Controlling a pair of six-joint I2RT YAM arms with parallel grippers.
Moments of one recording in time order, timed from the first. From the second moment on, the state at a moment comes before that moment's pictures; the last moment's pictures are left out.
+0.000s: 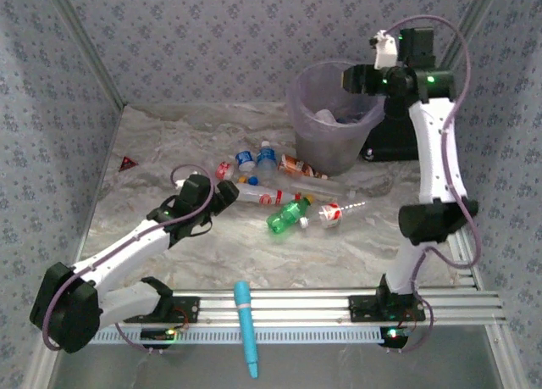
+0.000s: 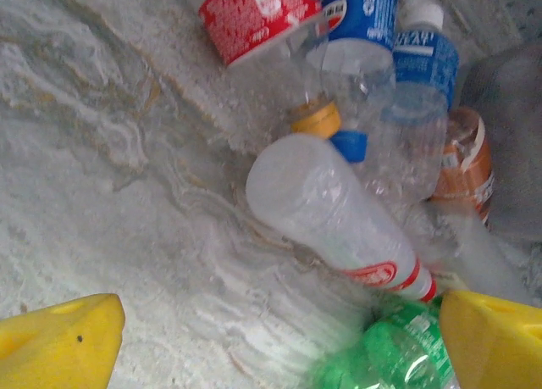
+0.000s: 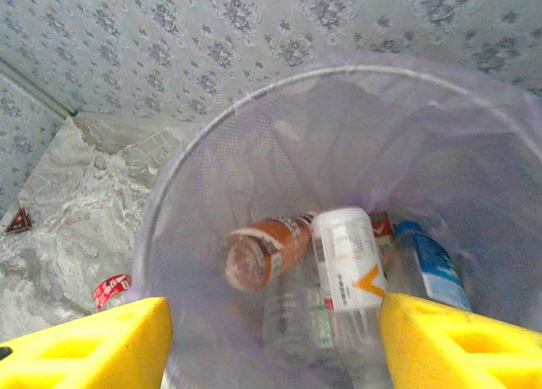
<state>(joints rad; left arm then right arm) -0.57 1.11 0.64 -0.27 -0.09 -1.11 0.07 1.80 2.28 -1.10 -0.37 0.06</state>
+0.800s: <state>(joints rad) -0.25 1.59 0.91 -0.13 -0.01 -1.19 0.09 1.19 1.50 -0.97 -0.34 0.12</state>
